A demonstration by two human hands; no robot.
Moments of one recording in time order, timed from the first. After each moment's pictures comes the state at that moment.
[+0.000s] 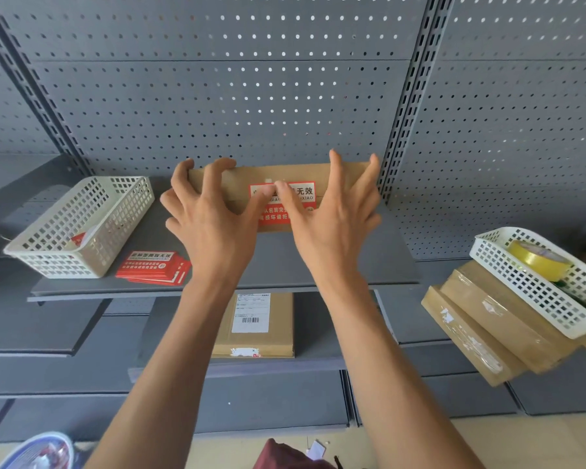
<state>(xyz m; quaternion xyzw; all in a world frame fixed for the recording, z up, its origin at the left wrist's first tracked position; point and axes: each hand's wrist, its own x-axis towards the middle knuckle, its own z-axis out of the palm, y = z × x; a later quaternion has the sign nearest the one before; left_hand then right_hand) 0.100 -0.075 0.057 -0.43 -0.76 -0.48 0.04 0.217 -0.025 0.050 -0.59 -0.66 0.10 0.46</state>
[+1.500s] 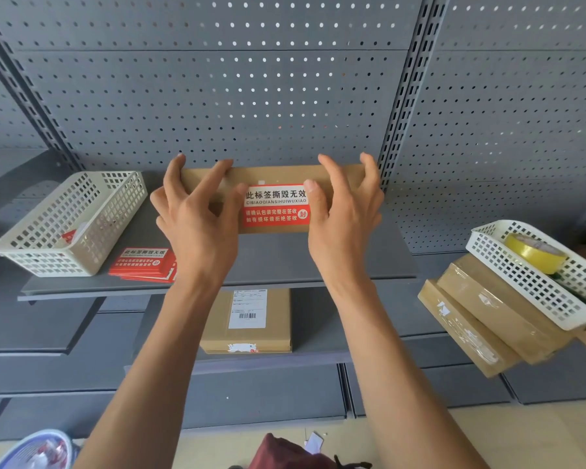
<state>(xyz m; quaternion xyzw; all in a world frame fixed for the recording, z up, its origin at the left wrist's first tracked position) 0.084 -0.077 0.044 -0.46 -0.73 -0.50 0.03 0.231 -0.017 0.035 -0.54 -0.66 0.13 0.50</state>
